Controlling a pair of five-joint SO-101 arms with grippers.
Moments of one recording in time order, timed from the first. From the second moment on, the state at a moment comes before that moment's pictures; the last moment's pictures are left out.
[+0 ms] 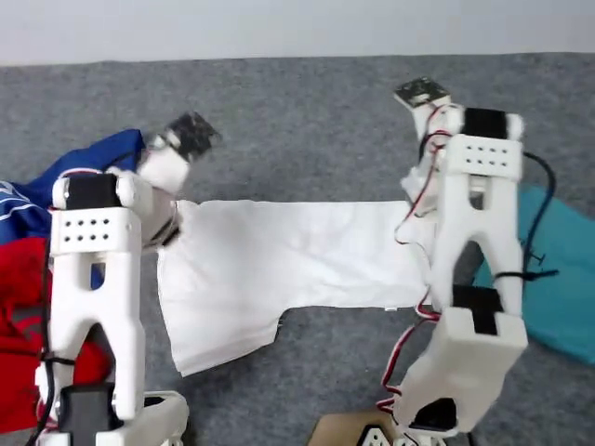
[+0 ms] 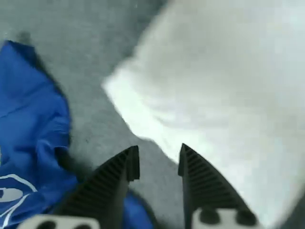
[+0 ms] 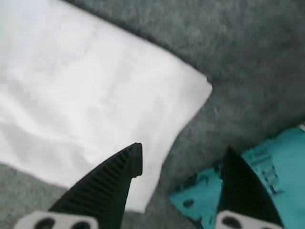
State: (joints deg) left arm -7.3 -12.7 14.7 79.8 -35.9; right arm 2.6 20.5 -23.2 92.5 27.6
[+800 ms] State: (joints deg) left arm -10.0 28.3 -6.3 70.0 -21.1; right arm 2.7 42.0 -23.3 66.3 22.8
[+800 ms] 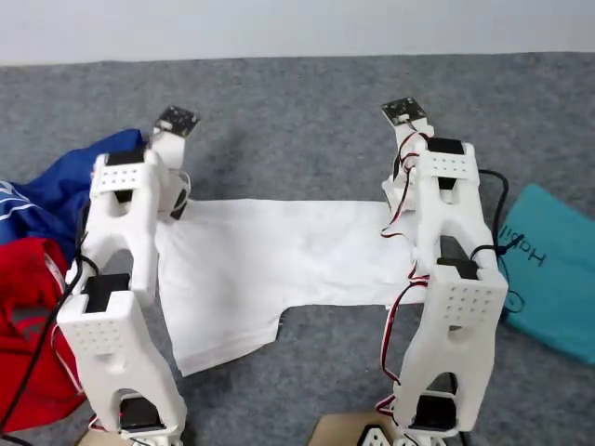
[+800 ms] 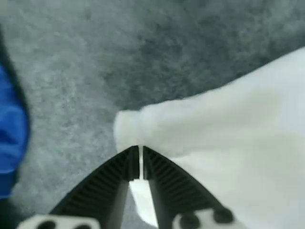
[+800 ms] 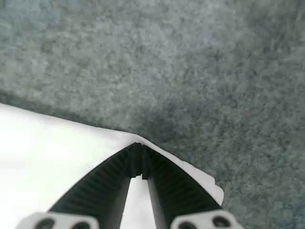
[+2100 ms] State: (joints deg) left arm -55.1 28.3 -37.2 95.9 -25.1; right arm -50.8 24.0 -18.3 99.4 24.8
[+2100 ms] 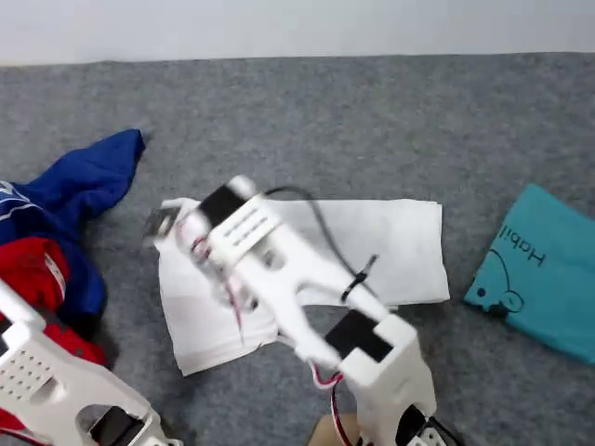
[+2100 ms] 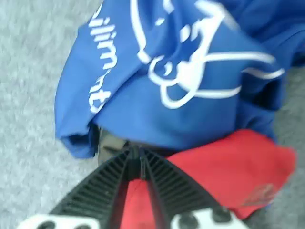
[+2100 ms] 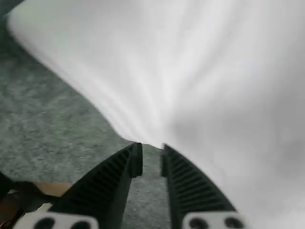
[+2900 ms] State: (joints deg) left arm -66.3 28.3 -37.1 95.9 -25.7; right arm -66.7 14.1 7.4 75.5 23.9
